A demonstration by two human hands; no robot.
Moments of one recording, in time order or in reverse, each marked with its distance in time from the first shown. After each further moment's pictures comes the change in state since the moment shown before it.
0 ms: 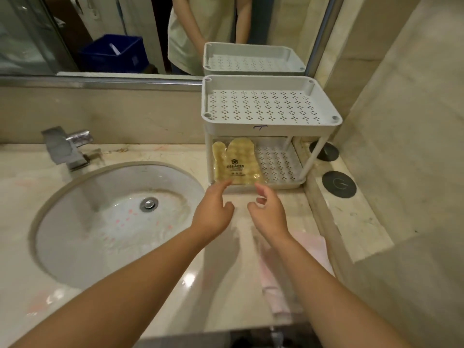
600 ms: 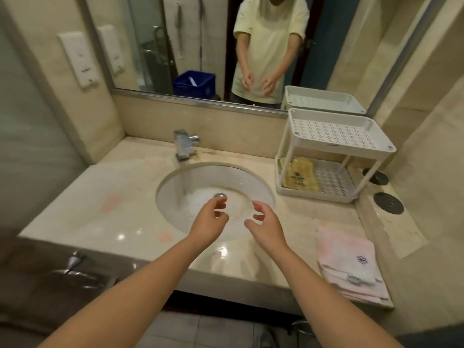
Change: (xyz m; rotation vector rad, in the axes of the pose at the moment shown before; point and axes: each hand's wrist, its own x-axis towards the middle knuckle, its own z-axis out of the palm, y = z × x) left_hand -0.175 -0.076 -0.155 -0.324 0.209 -0.198; right_hand -0.171 -0.064 0.111 -0.013 -0.265 -0.140
